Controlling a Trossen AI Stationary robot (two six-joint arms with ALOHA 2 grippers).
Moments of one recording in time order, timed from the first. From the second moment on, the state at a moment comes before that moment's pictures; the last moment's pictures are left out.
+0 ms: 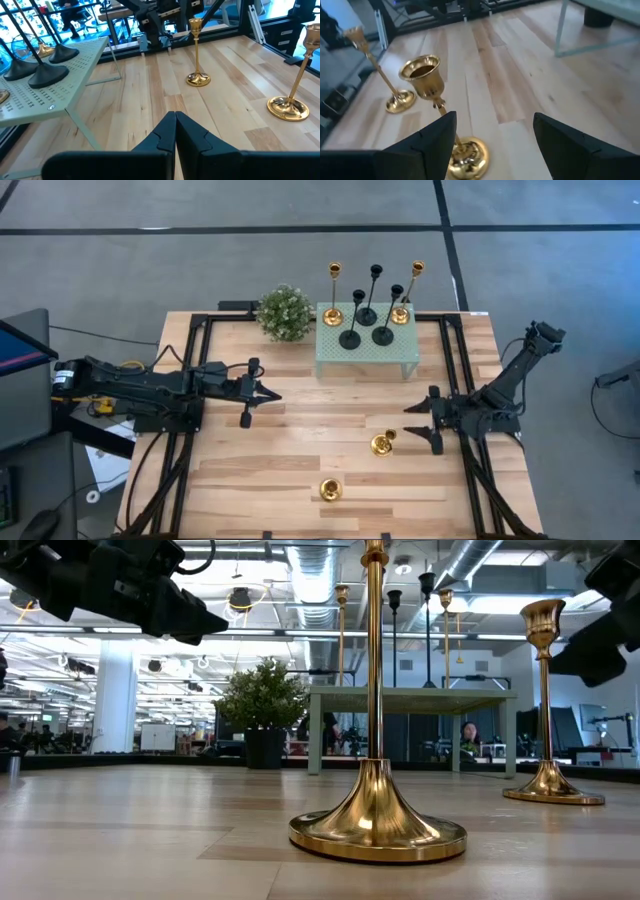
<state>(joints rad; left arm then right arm) 0.03 0.69 0.30 0.34 0.10 0.25 0.81 0.48 0.19 -0.23 0.80 0.58</state>
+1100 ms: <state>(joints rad) 0.03 0.69 0.30 0.34 0.10 0.25 0.77 0.73 0.14 -0.04 0.66 0.67</state>
